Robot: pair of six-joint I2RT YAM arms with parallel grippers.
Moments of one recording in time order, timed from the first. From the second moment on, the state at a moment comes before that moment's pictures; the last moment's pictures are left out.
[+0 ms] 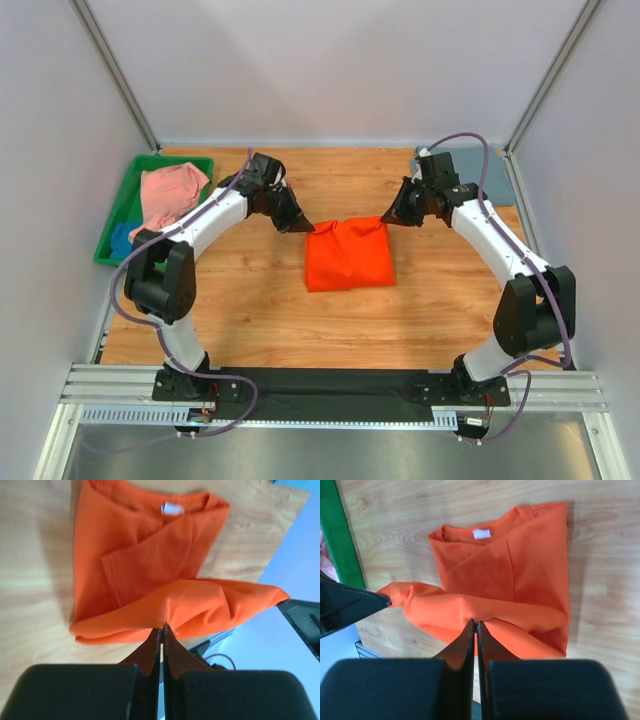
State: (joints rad) left arm -0.42 1.75 1.38 -0.62 0.44 -0.91; right arm 0.27 1.53 1.28 -0.61 -0.29 0.64
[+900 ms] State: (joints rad) left arm -0.27 2.27 1.97 -0.59 0.50 -0.72; right arm 0.12 1.95 1.54 -0.58 -0.33 0.55
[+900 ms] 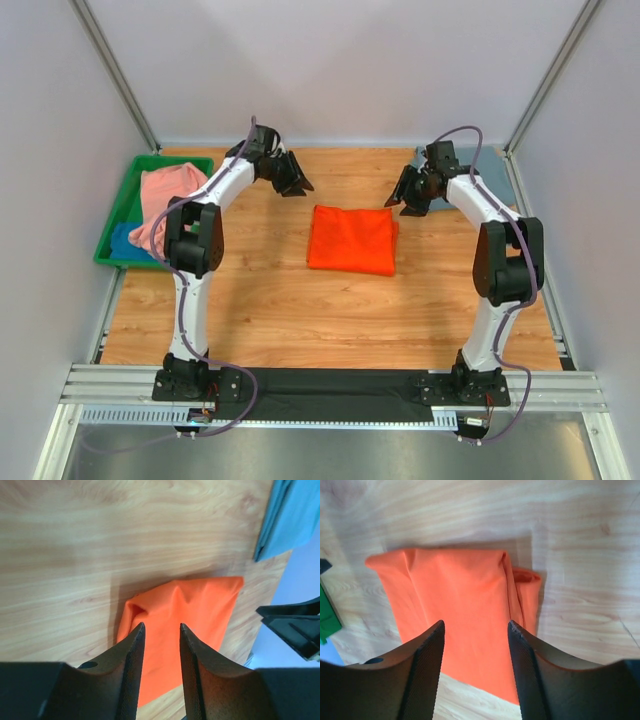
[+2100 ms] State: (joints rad) left arm -0.28 1.92 1.46 -0.65 0.43 -0.59; right arm 0.19 1.92 1.22 -0.46 -0.56 0.34
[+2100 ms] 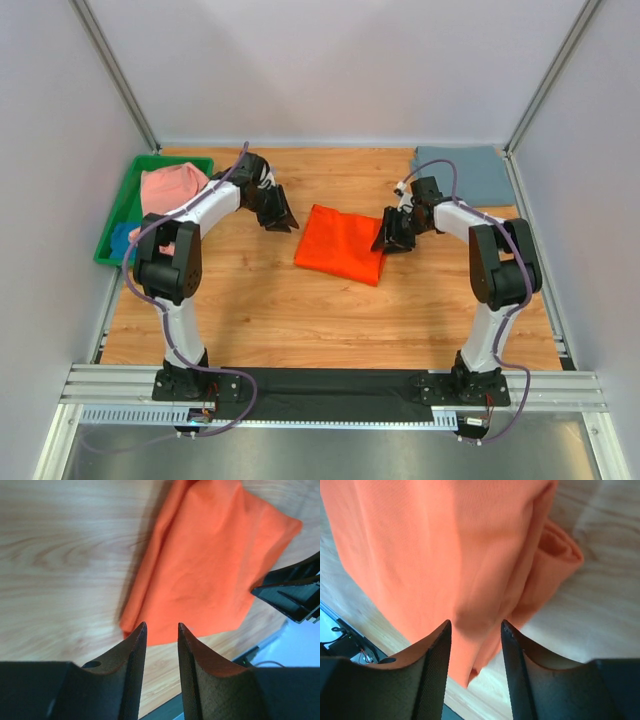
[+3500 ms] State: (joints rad) left arm -0.28 1.97 1.64 -0.76 0.37 -0.62; right arm 0.14 2.15 1.51 -0.35 -0.63 0.43
